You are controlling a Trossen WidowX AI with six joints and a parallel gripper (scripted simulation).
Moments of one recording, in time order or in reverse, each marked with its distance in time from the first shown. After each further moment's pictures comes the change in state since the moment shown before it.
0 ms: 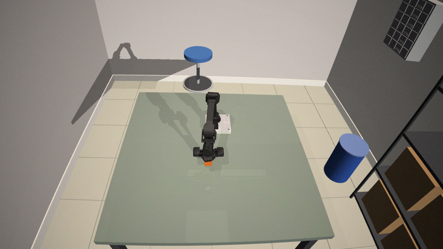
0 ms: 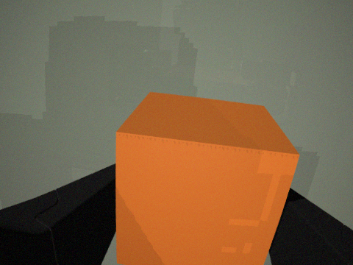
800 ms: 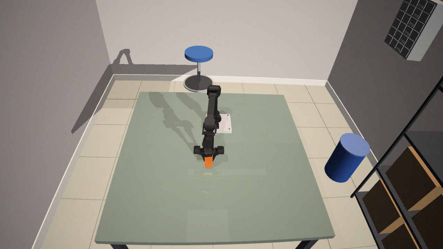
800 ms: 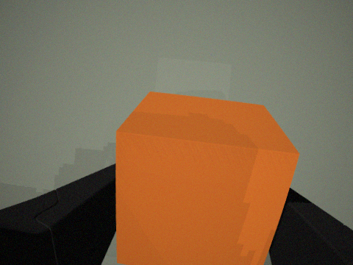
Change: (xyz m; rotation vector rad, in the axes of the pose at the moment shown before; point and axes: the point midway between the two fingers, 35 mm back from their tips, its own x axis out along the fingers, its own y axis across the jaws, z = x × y) arm 0.003 -0.001 0.001 0.014 -0.296 -0.001
